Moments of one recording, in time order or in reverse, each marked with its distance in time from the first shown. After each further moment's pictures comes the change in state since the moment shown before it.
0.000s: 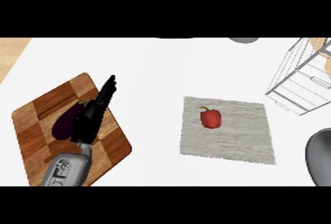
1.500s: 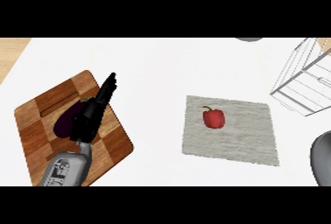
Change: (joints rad) left arm -0.006 -0.005 0.001 -0.035 -0.001 -0.010 0.017; right arm -0.188 -0.291 -0.242 0.253 -0.215 0.353 0.468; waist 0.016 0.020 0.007
